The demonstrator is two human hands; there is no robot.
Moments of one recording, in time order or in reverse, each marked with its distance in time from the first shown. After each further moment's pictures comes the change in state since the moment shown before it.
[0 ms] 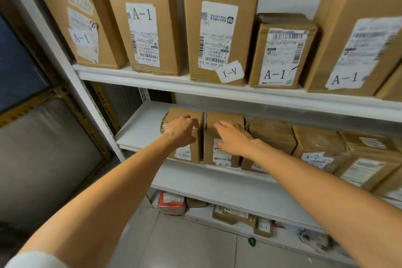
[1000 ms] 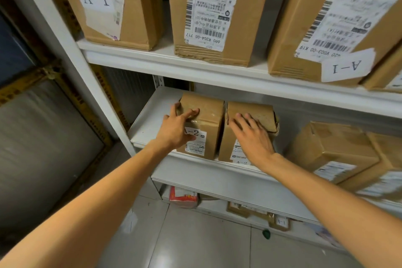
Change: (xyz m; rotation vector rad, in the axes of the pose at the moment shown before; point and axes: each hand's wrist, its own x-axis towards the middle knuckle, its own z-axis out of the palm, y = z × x) left_hand 0.050 -0.183 0.065 -0.283 0.046 -0.095; right_hand 0.107 -0.058 0.075 -0.281 0.083 0.093
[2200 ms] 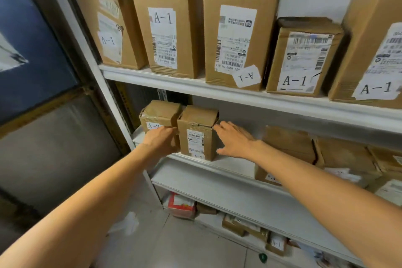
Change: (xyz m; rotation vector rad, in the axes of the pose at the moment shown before) left_hand -0.106 0.117 -0.028 0.360 -0.012 -0.055; right_hand -0.076 0.066 -0.076 0.178 -0.102 -0.240
